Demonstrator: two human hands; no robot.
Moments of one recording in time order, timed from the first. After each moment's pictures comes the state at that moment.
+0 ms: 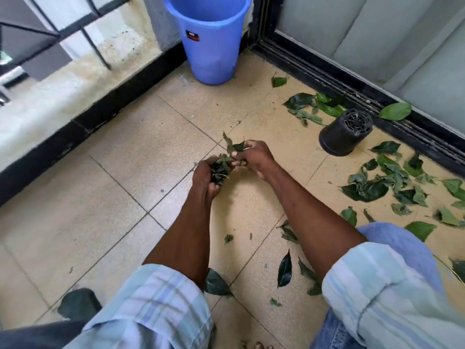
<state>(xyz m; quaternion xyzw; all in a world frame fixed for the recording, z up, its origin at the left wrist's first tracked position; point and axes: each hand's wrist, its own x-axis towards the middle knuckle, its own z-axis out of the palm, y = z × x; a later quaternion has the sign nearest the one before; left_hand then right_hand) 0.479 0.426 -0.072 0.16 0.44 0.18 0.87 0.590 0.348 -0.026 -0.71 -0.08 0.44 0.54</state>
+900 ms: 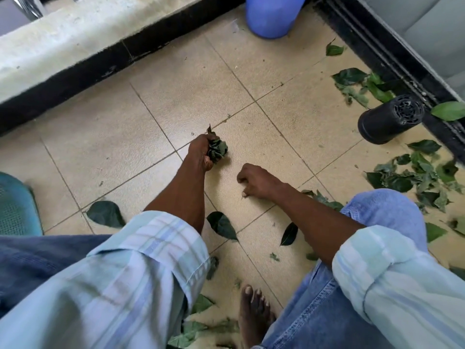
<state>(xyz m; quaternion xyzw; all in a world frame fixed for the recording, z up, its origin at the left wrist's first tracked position) 0.367 0.432 -0.086 0.19 0.56 0.17 0.79 0.484 0.276 -0.095 -0.71 -0.60 0.37 0.02</state>
